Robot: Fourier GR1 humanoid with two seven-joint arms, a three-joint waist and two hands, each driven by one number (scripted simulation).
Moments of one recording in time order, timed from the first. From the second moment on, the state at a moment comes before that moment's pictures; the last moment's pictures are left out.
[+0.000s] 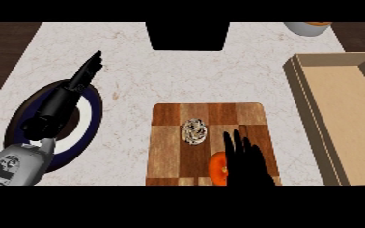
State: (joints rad) left arm -0.25 0.52 -0.26 -1.54 0.14 0.04 -0.09; right arm 0.01 -0.12 0.82 -2.05 1.07 0.30 1.19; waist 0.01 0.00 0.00
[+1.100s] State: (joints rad) left arm -0.23 0.47 -0.24 -1.52 0.10 0.02 -0.09; right arm -0.03 -0.02 0.76 -1.83 1.14 0.37 1.18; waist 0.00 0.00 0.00
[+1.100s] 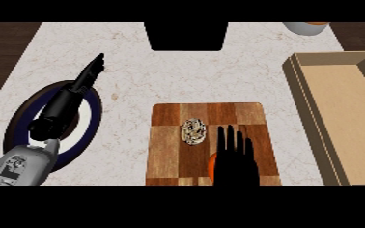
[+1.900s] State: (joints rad) left arm -0.22 0.45 -0.19 -1.53 0.07 -0.02 -0.09; right arm 0.00 -0.02 0.69 -1.68 1.16 0.30 1.13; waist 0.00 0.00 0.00
